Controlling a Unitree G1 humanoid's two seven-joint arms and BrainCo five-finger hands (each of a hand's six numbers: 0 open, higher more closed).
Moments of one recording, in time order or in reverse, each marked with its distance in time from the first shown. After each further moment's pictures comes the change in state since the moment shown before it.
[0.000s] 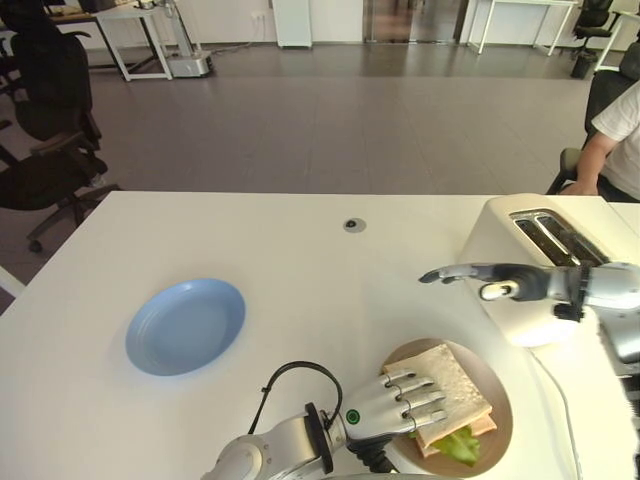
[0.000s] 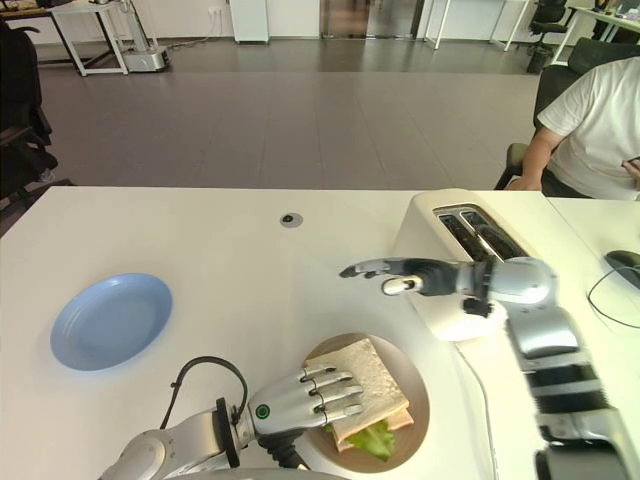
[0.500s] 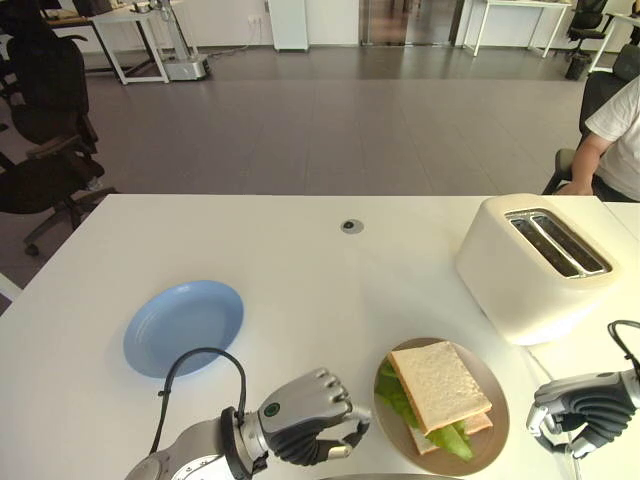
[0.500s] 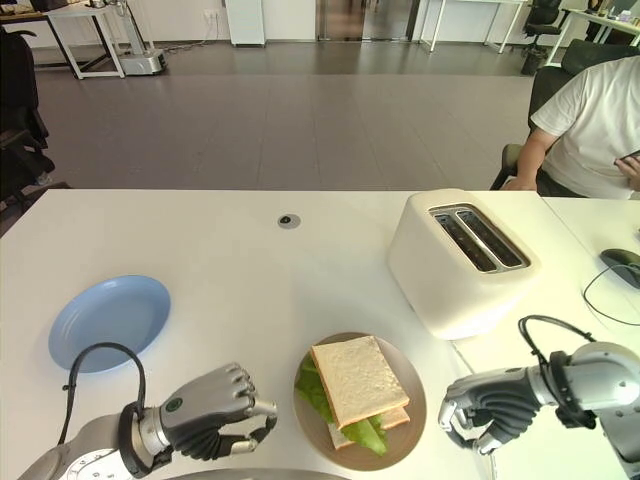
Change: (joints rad) left arm 0.253 0.320 0.271 -0.135 -0.731 -0.089 -0.252; right arm 0.574 -0.193 -0.103 -0.121 -0.112 -0.335 0.188
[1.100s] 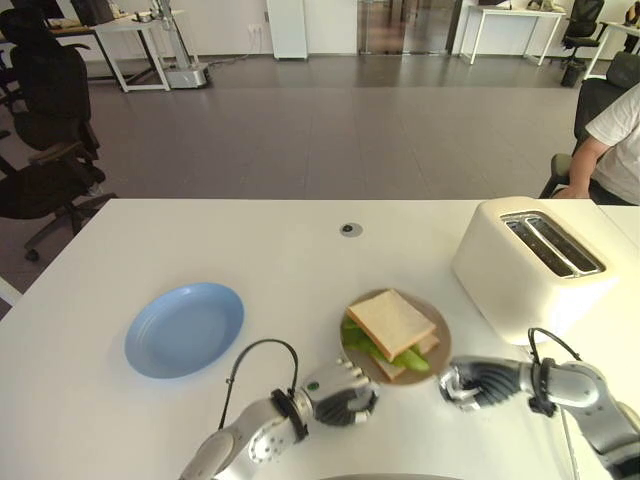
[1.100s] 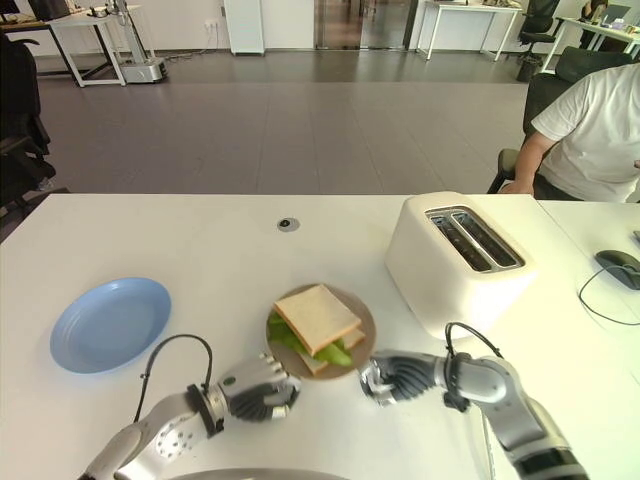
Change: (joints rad) left arm -0.324 -0.321 -0.087 0.408 0.279 0.247 0.148; right arm -0.324 0.458 0.305 0.225 -0.340 0.208 -0.578
